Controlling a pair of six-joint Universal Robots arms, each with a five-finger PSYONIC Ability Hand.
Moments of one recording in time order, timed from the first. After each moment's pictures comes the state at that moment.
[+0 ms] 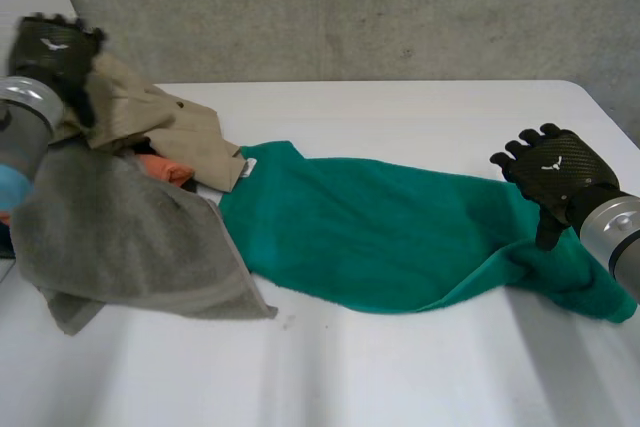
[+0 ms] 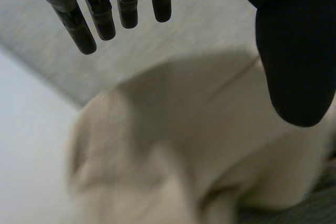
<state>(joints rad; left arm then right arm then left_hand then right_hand) 4.62 -2.09 -1.12 3.25 -1.45 3.70 1.69 -1.38 1.75 -0.09 1.30 2.35 0.19 0.21 0.21 0.20 0.04 0.23 0.21 0.21 0.21 0.04</state>
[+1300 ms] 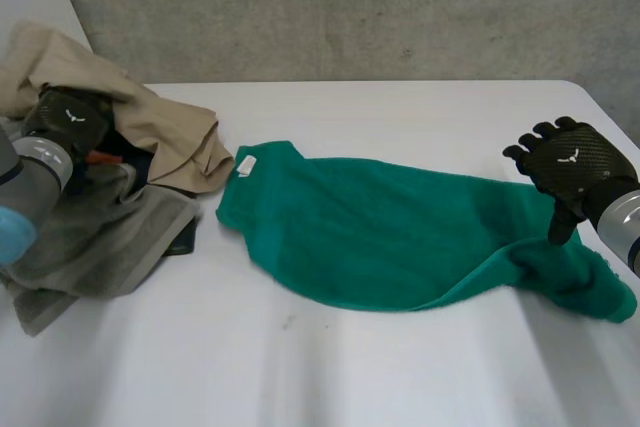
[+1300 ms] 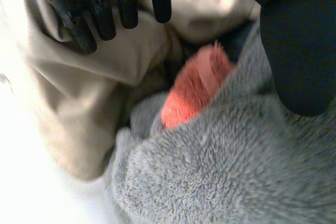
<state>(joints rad) 4.63 -2.04 -1.35 3.20 -1.53 4.04 1.64 -1.41 1.74 -0.06 1.27 2.36 0.19 0.21 0.21 0.20 0.05 0.23 0.21 0.21 0.21 0.04</state>
